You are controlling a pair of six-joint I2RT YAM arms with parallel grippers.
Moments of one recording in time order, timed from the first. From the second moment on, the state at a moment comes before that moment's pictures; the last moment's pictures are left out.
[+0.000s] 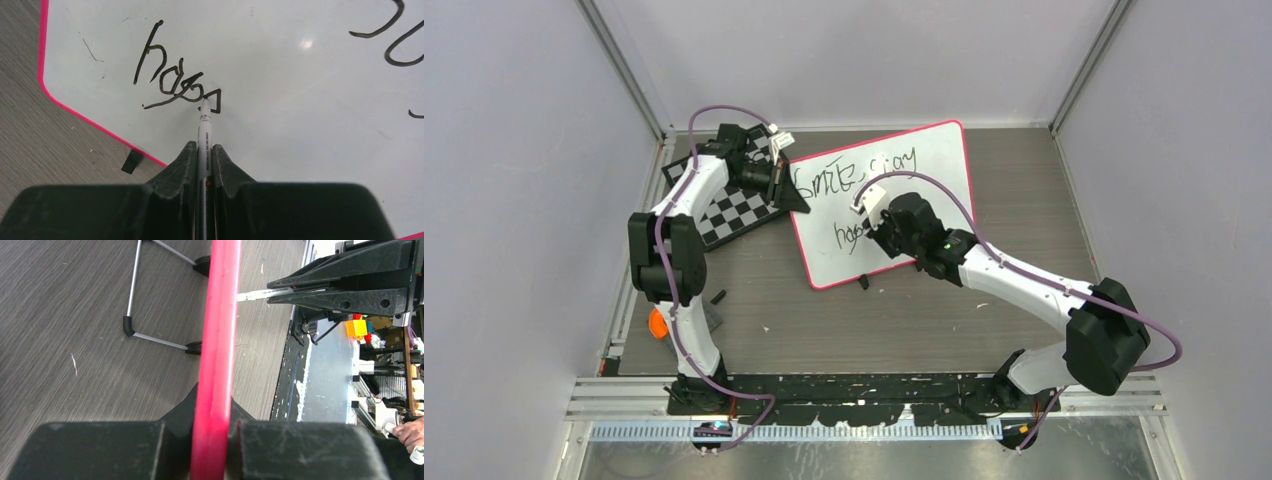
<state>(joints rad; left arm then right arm) -0.11 1.93 1.63 -0.90 1.15 0.39 0.75 1.40 0.97 -0.14 0.08 -0.26</state>
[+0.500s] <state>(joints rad) -0.11 1.94 1.63 -0.90 1.15 0.40 0.75 1.39 0.96 -0.18 0.05 -0.26</state>
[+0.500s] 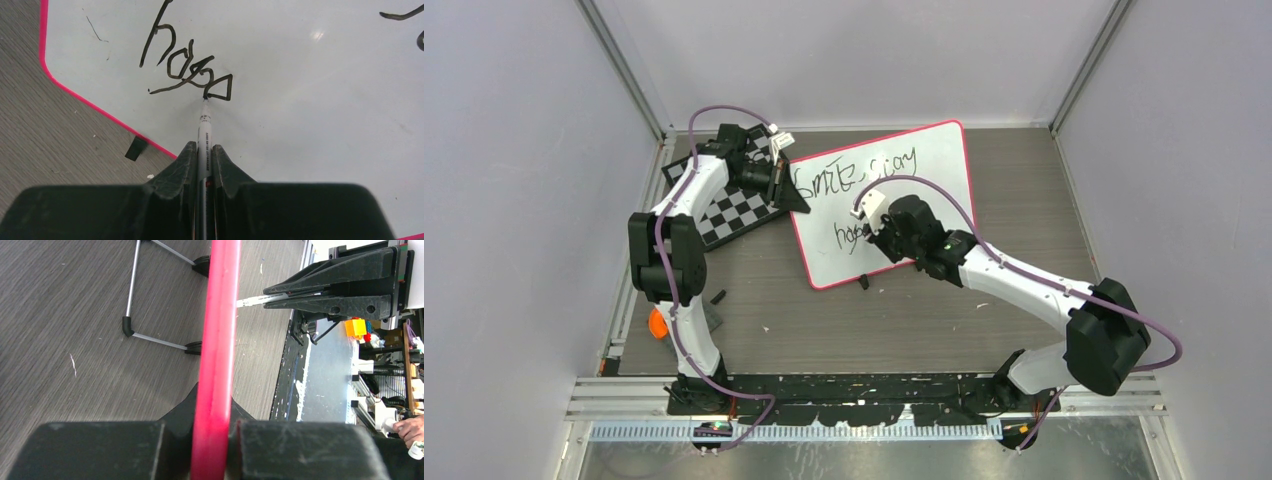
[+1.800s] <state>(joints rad) -0.11 1.94 1.63 -0.91 1.15 0.42 0.74 1.27 0.93 -0.23 0.07 -0.23</state>
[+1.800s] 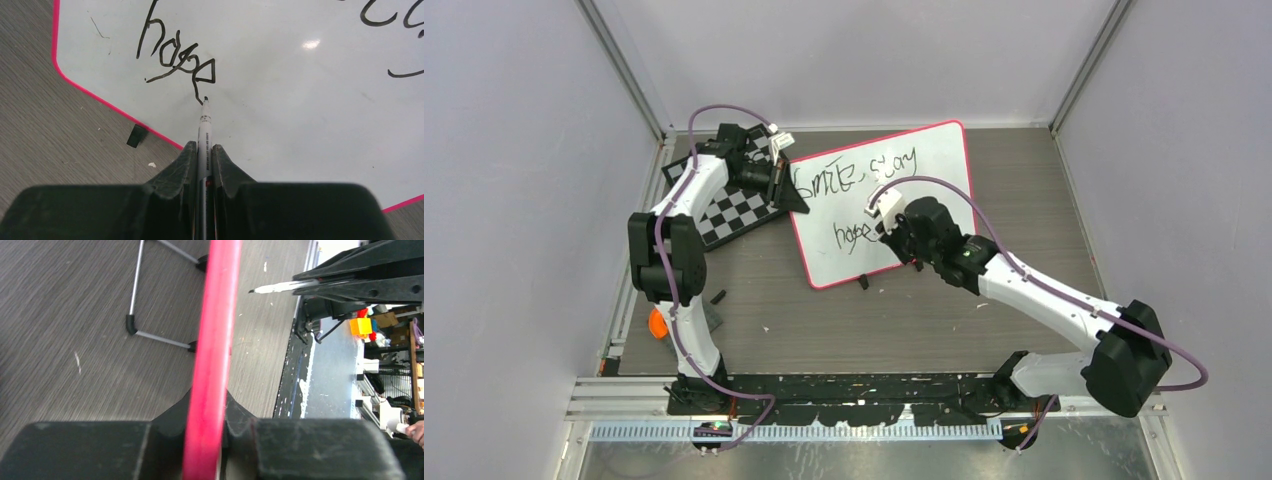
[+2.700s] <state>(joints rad) -0.11 1.85 1.49 -0.83 1.05 0.33 0.73 1.11 0.84 -0.21 0.09 -0.17</state>
